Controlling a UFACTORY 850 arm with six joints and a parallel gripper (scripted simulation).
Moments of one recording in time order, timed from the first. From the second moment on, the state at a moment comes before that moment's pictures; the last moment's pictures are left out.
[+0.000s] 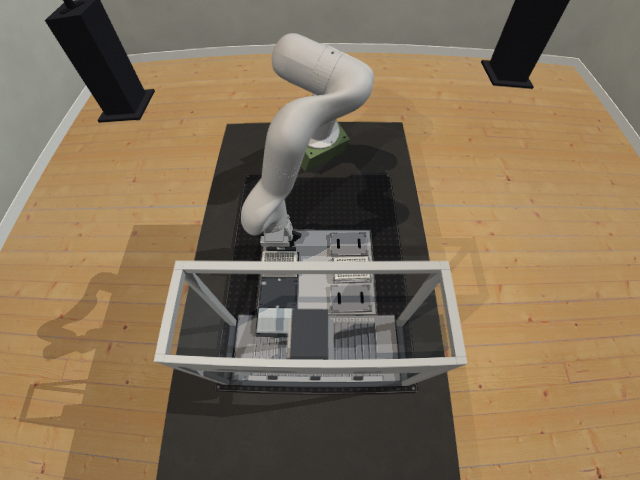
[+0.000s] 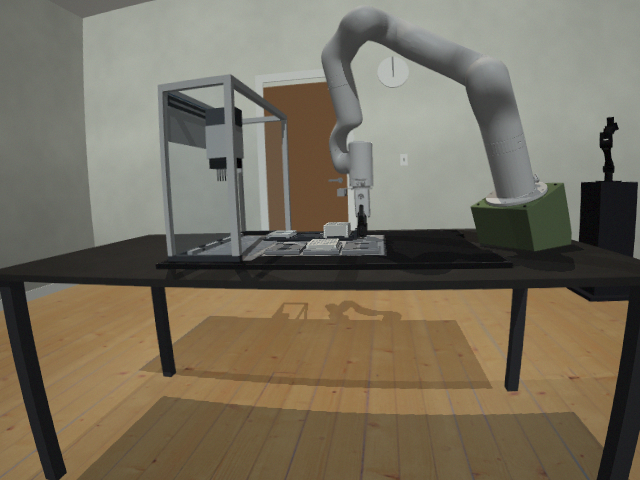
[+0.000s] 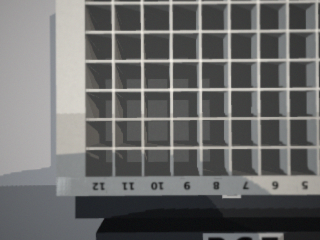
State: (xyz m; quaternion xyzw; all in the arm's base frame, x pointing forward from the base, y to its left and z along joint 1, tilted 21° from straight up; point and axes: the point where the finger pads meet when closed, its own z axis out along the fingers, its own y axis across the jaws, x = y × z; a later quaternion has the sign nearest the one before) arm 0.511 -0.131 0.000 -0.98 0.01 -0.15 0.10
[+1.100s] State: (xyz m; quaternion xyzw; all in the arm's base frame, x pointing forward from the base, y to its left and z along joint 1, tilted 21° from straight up) arm 0.539 -0.133 0.009 -0.98 0.01 -0.15 0.10
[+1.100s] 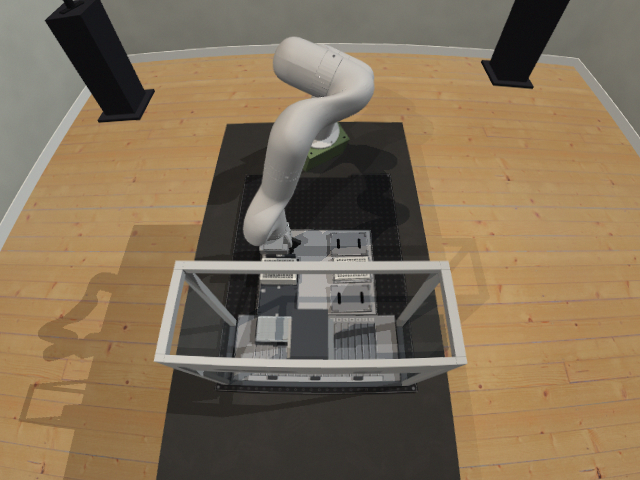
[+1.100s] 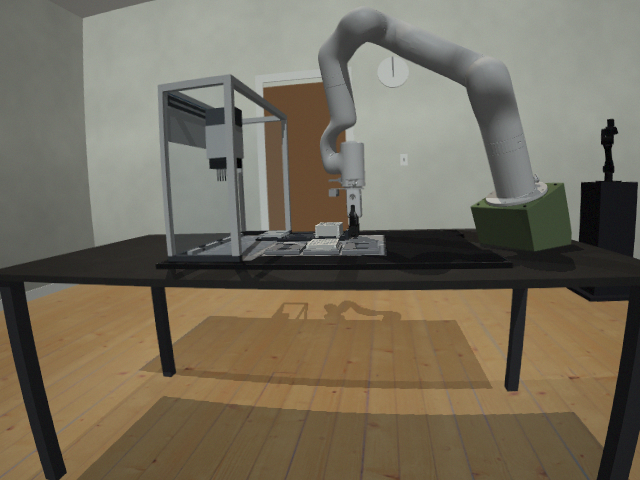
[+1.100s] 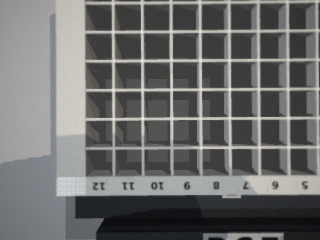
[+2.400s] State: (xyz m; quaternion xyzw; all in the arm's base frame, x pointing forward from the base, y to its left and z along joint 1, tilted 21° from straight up) arm 0.572 -0.134 0.019 -0.98 0.01 -0.15 0.10
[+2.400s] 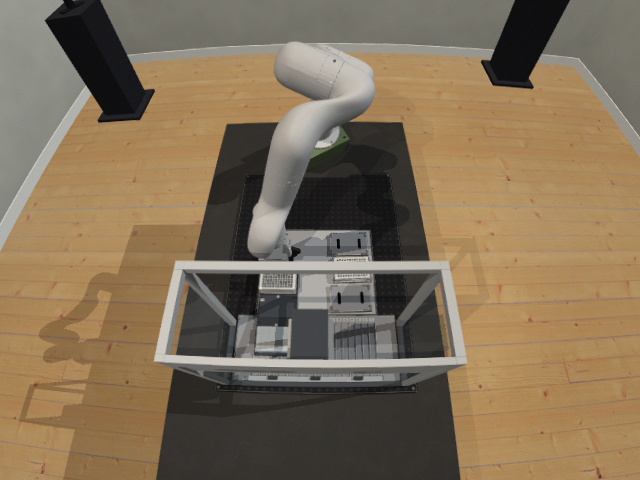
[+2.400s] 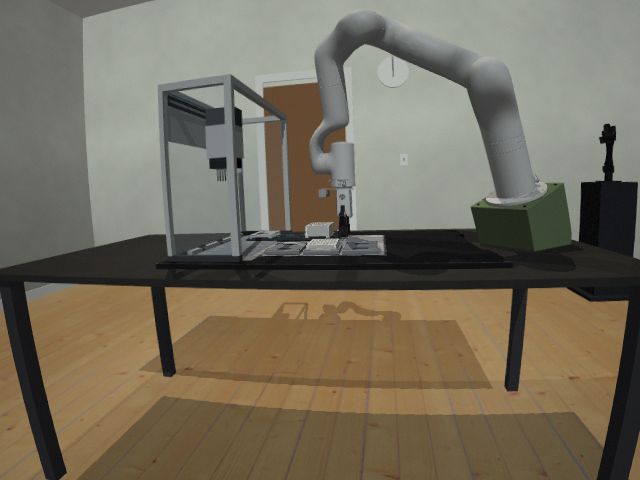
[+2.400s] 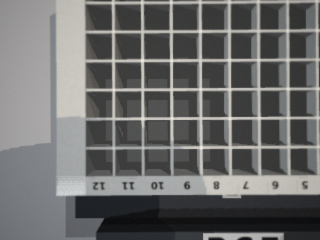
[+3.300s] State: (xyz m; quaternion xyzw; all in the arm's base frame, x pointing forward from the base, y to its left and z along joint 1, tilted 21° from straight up) arm 0.594 -0.135 0.026 -0.98 0.01 -0.15 0.10
